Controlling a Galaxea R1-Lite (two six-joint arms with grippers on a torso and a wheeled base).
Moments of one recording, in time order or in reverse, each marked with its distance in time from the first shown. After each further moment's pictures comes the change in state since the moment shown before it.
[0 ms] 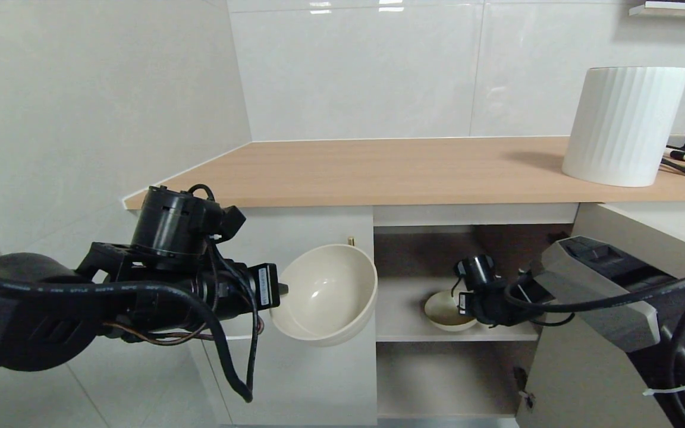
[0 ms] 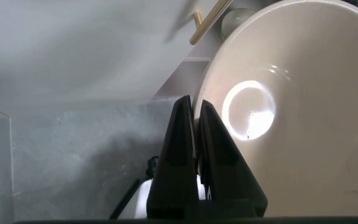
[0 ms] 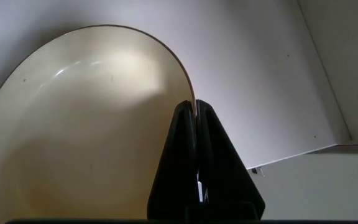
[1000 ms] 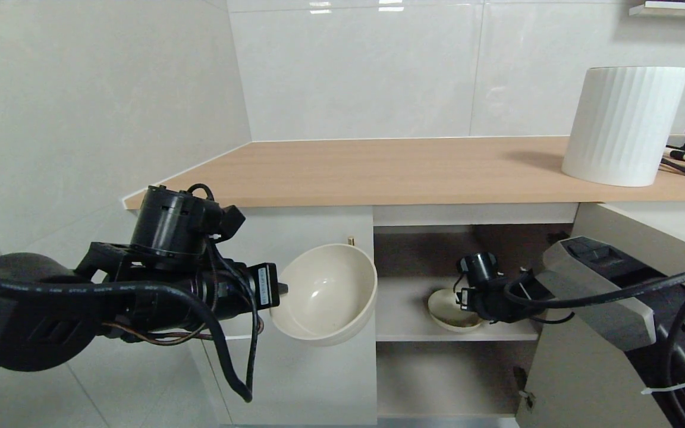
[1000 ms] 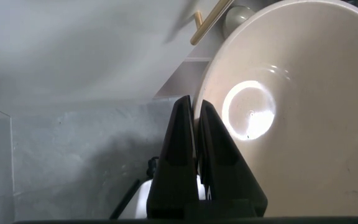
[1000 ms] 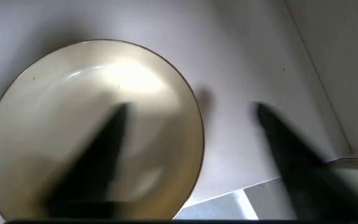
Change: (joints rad) left arm 0.000 -0.001 0.000 -0.001 0.001 0.000; right arm -0.016 0.018 -0.042 -0.003 -0.007 0.013
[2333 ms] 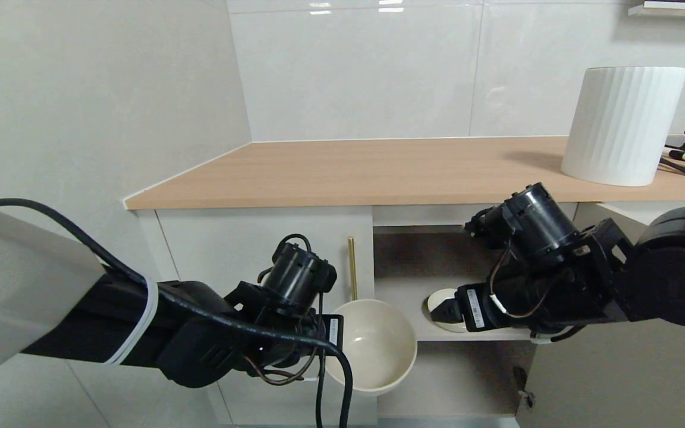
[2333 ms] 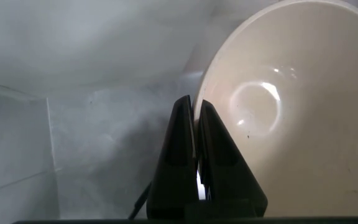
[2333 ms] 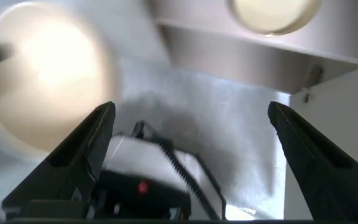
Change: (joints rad) left arm -0.223 0.286 -0.066 0.003 0.255 0.001; right arm 0.390 -0.901 0.425 0.524 0.340 0.031
